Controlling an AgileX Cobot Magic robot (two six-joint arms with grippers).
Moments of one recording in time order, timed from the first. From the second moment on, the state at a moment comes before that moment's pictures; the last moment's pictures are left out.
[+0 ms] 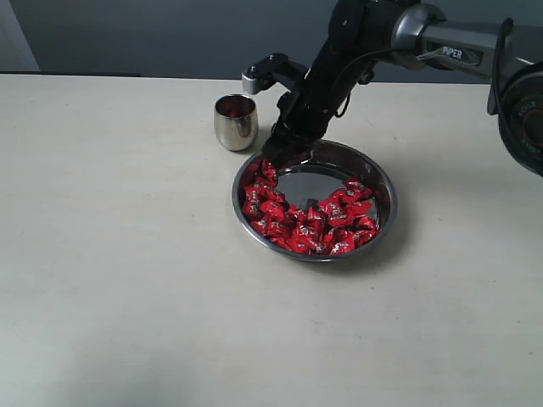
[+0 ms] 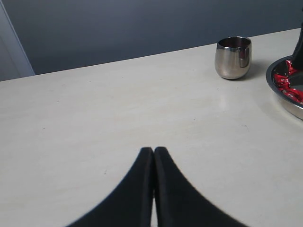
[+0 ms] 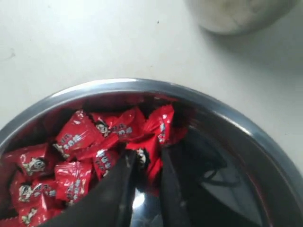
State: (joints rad) left arm -0.06 0.00 0.00 0.14 0.32 -0.05; right arm 0.41 2.35 -1.93 0.41 1.02 -0.76
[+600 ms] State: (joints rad) left arm -0.06 0.00 0.00 0.14 0.32 -0.05; right arm 0.41 2.32 -1.93 0.60 0.50 -0.89
